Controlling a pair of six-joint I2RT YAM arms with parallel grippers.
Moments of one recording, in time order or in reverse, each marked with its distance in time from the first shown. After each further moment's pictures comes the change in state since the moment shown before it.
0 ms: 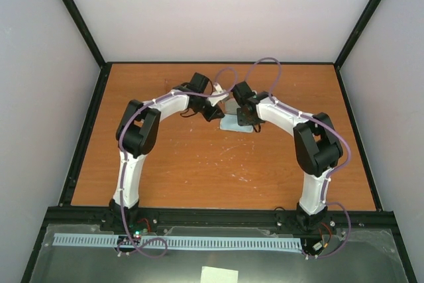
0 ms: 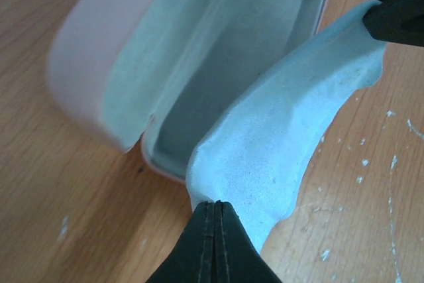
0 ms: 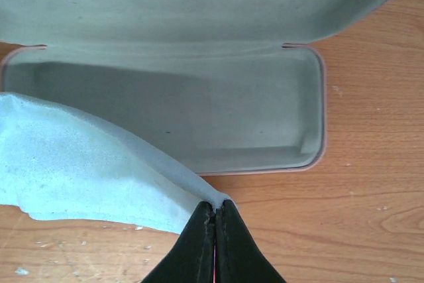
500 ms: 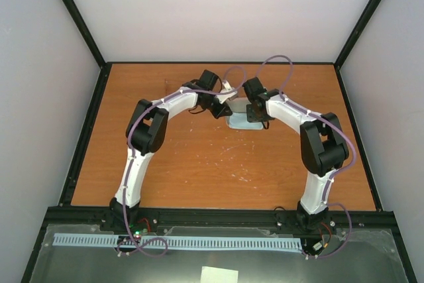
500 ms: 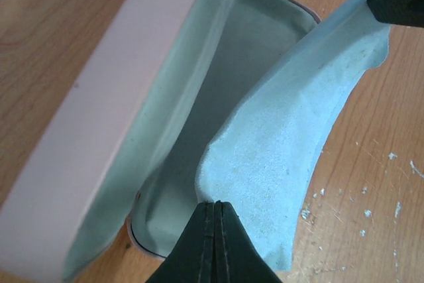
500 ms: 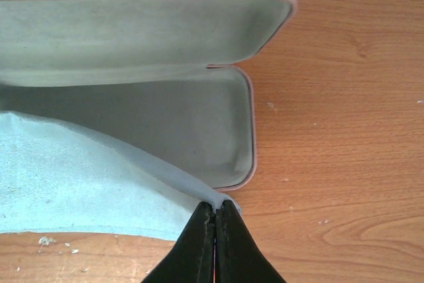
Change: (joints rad) left arm -0.051 0.114 0.187 -0.068 0.004 -0.019; right arm -0.093 -0.028 -0.028 0.016 -0.003 -0.066
